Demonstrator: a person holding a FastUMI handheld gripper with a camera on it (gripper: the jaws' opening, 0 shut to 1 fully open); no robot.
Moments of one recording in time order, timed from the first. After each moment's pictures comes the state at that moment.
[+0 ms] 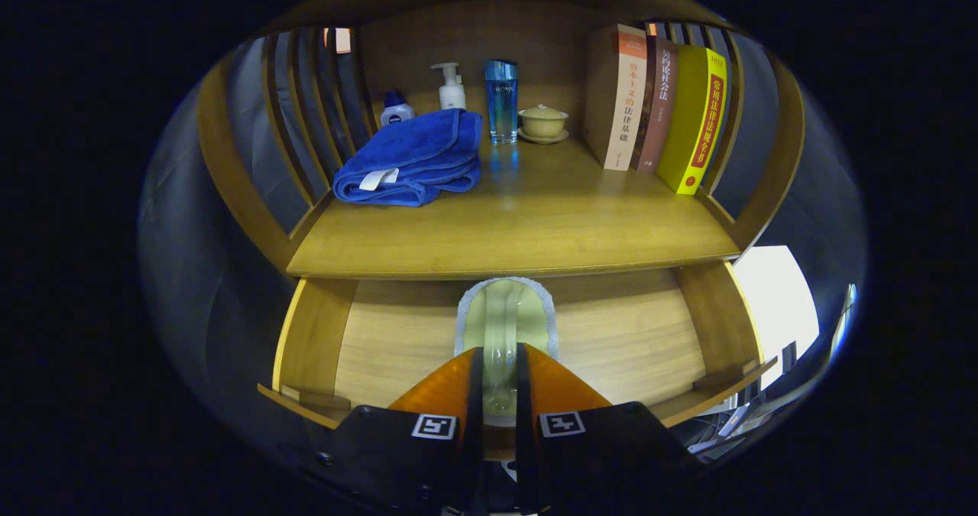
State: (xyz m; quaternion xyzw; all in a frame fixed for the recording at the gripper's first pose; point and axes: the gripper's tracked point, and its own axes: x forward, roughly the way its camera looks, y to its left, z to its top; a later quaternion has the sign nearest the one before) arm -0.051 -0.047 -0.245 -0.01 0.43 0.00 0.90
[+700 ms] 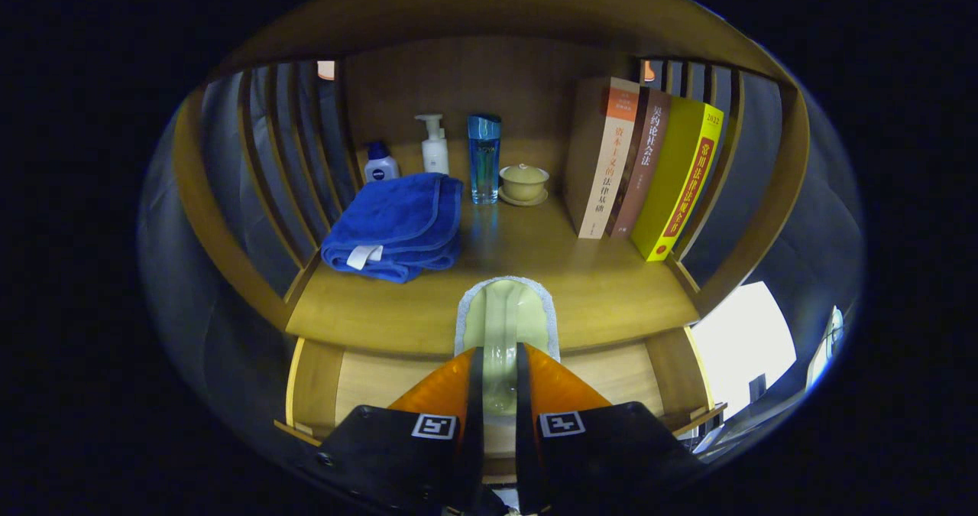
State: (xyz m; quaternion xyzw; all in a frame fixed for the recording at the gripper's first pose) arm 0.021 -0.063 -0.189 -0.04 0.38 -0.03 0.92
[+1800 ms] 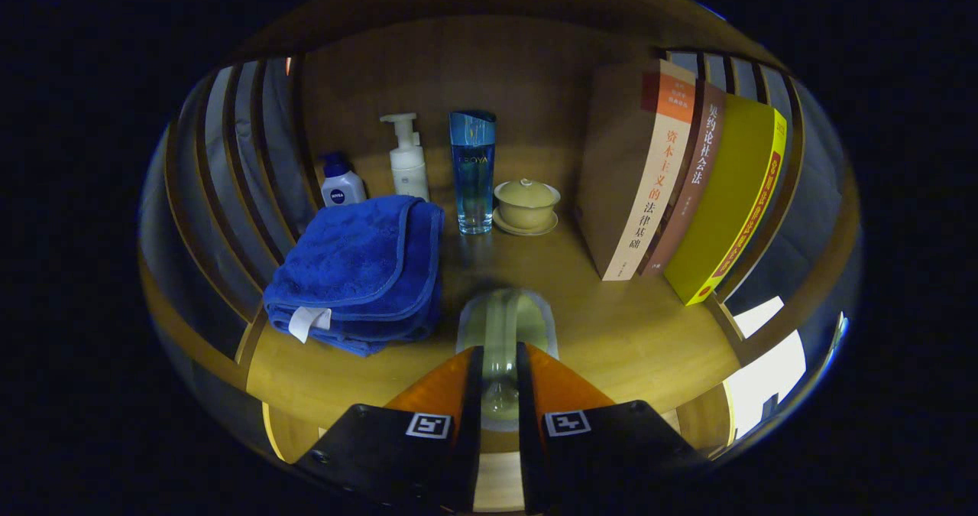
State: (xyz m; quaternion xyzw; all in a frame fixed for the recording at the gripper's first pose) arm 0.119 -0.074 -0.243 -0.05 0.36 -0.04 0.93
